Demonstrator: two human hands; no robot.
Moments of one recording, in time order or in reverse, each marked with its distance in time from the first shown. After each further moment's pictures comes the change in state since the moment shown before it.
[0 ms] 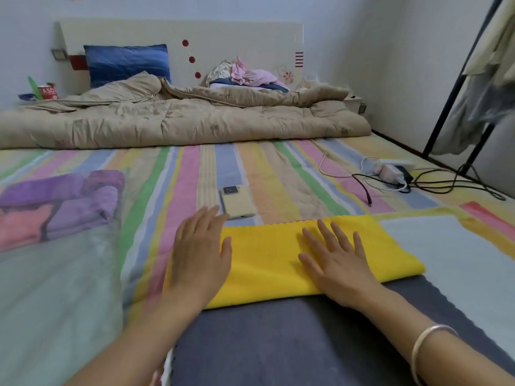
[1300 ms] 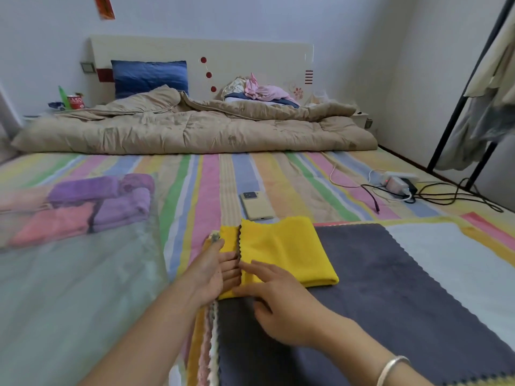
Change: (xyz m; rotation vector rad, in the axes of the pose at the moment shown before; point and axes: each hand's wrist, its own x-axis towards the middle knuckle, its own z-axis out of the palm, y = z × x) left_hand -0.019 -0.019 -0.042 -1.494 -0.572 -1.229; right_hand -0.073 -0.140 -0.015 0.260 -0.008 -0.567
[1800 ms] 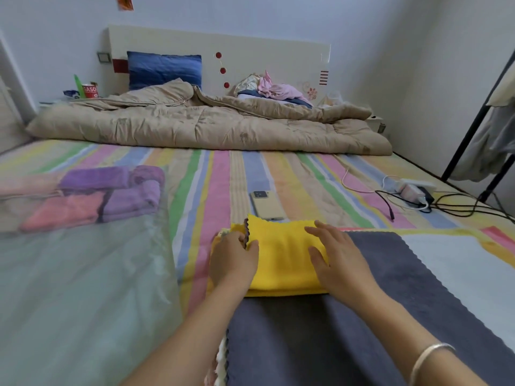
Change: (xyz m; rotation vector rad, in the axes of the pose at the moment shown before) left_hand 0.018 -0.011 0.025 0.937 0.662 0.647; right_hand 0.005 0.065 -0.036 -0.057 0.375 0.338
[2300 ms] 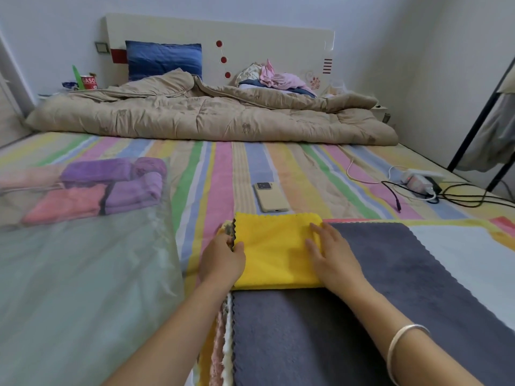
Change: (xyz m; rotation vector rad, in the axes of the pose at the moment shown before) left_hand 0.012 -0.040 -0.003 -0.014 -0.141 -0.066; right_hand 0.012 0.009 0.039 0.119 -0.099 0.253
